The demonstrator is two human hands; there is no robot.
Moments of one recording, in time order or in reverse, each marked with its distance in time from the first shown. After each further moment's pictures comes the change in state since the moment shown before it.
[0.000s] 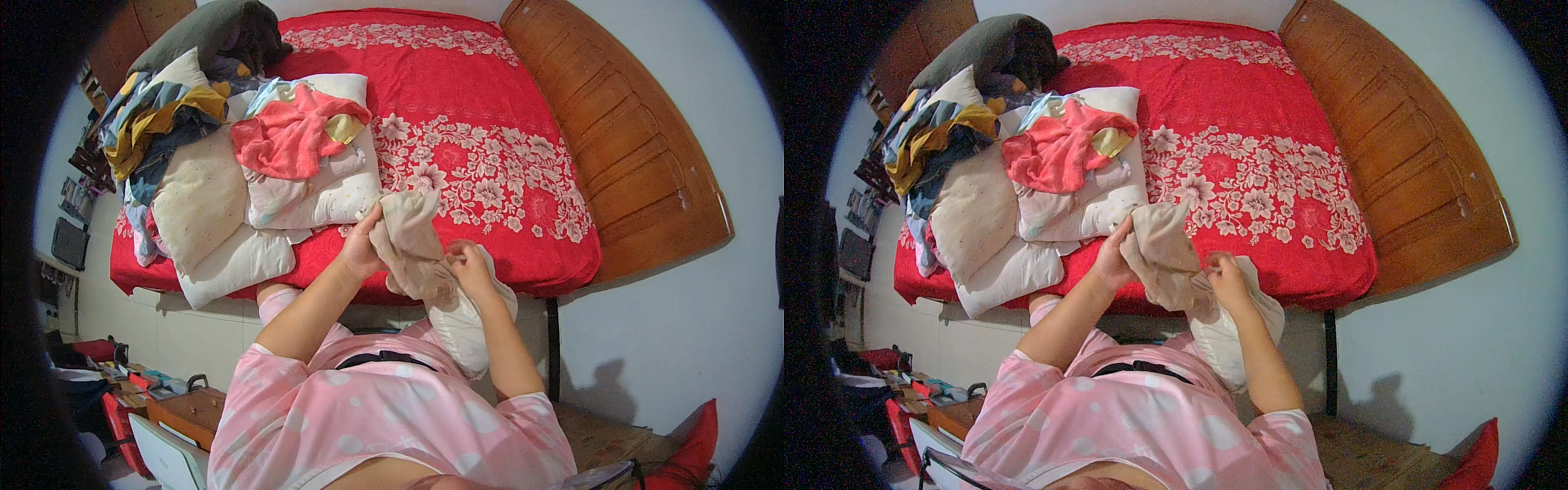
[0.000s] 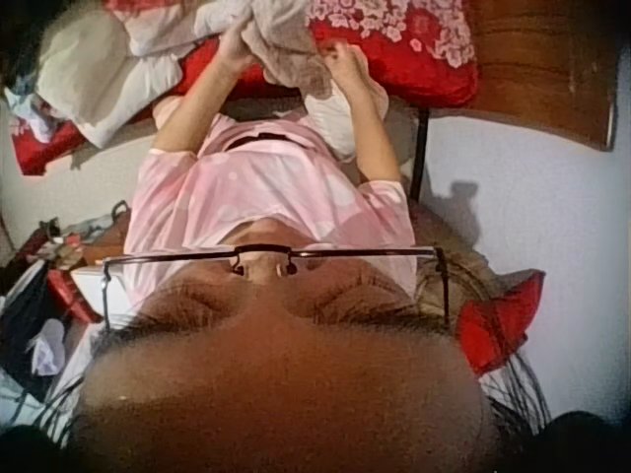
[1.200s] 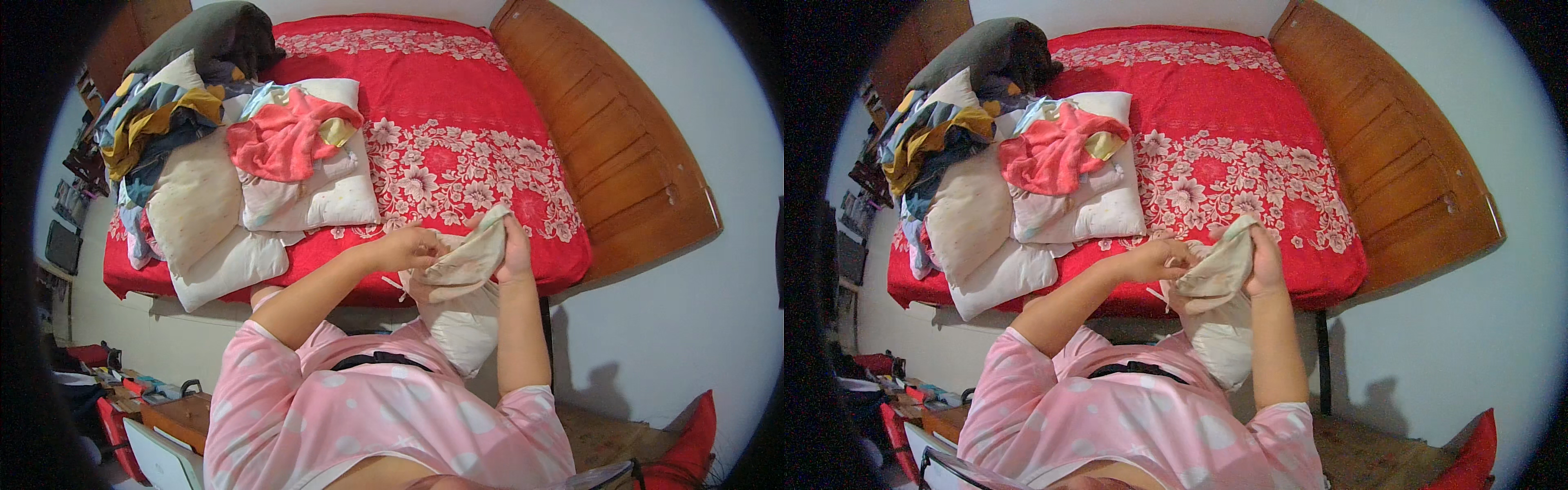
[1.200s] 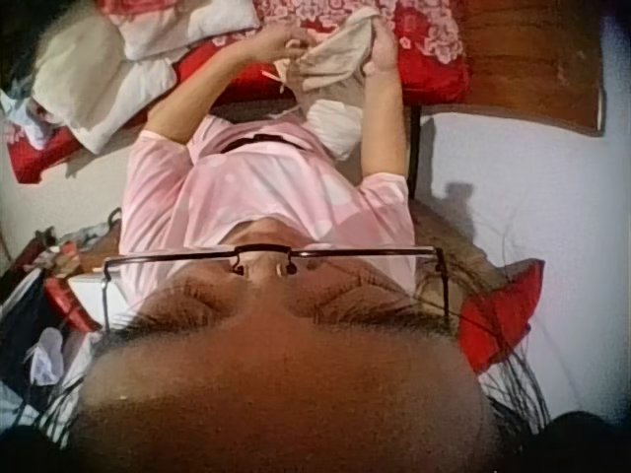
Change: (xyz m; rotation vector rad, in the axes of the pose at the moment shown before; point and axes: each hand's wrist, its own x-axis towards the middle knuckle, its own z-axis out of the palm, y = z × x) left_hand 0.021 -0.010 0.047 1.815 -0.462 0.187; right_hand 0.006 -0.088 -0.101 1.440 -0.103 0.094
